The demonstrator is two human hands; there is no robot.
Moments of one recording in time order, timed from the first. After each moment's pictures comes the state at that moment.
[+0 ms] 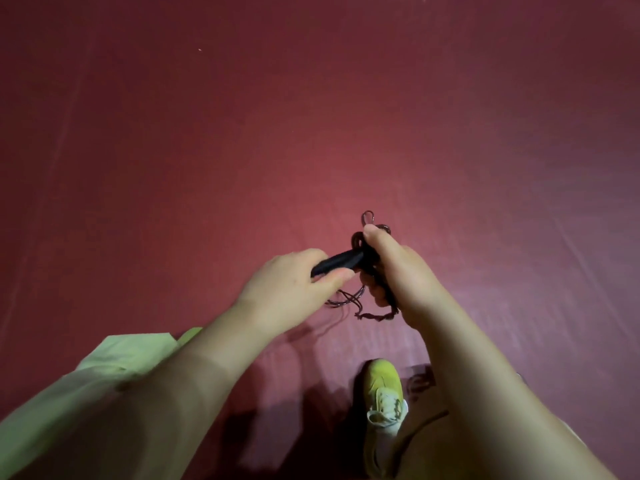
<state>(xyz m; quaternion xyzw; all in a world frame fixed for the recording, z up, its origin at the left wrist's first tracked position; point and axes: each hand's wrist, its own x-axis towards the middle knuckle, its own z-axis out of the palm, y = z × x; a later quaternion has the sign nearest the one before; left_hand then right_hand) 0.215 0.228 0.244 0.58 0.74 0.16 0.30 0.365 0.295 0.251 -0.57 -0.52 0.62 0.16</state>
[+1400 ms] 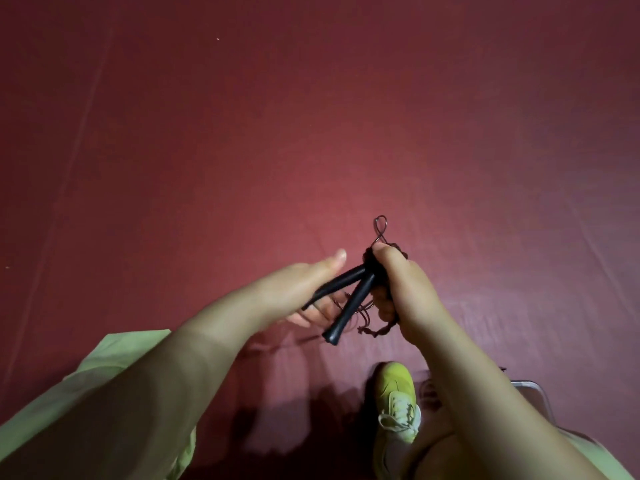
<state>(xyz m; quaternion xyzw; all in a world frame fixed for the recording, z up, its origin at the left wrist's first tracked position) 0.192 0.230 0.238 0.35 0.63 0.21 0.66 0.346 0.287 0.230 -0.57 -0.46 0.65 0.18</state>
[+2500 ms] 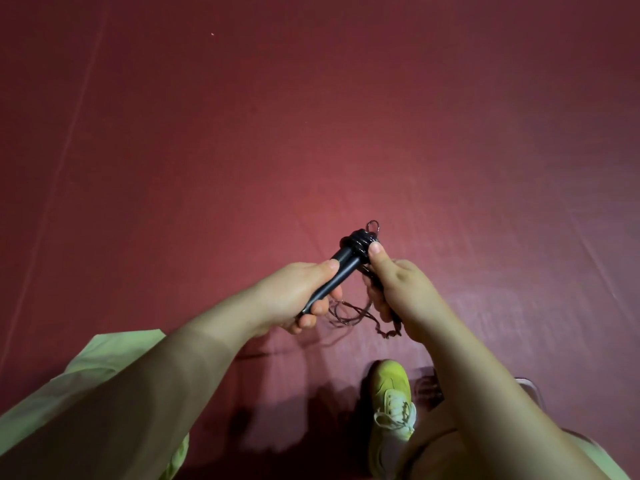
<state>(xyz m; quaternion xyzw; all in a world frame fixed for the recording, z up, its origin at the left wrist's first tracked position) 0.198 0.226 0.235 0.31 0.61 0.28 0.68 0.356 0.291 0.226 -0.55 -0.57 0.60 0.13</state>
